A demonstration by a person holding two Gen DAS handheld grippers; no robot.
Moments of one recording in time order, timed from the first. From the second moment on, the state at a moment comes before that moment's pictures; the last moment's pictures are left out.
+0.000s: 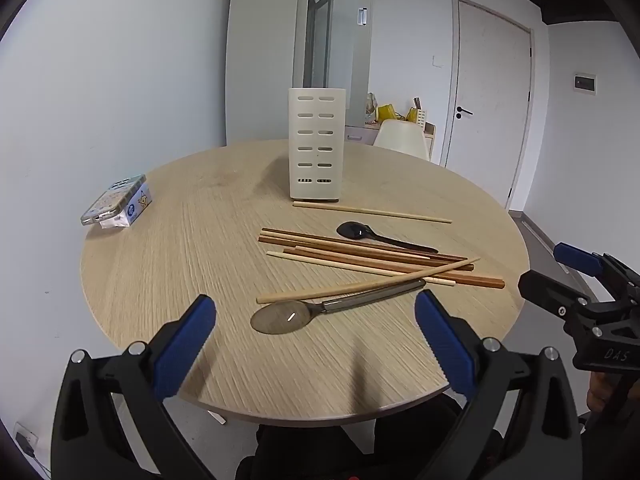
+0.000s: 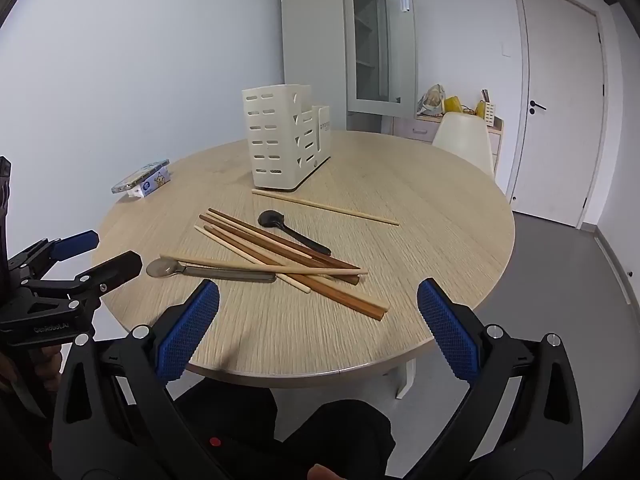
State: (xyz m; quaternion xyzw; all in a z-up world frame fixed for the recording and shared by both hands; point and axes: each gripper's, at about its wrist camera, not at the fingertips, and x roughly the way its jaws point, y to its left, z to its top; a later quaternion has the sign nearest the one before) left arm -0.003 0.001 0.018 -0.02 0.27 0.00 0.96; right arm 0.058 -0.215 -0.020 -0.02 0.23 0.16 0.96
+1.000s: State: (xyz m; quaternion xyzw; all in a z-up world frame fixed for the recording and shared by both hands) left arm -0.002 -0.004 0.008 -0.01 0.27 0.00 0.96; right arm 0.055 -0.217 -0.017 -0.02 0.23 0.16 0.96
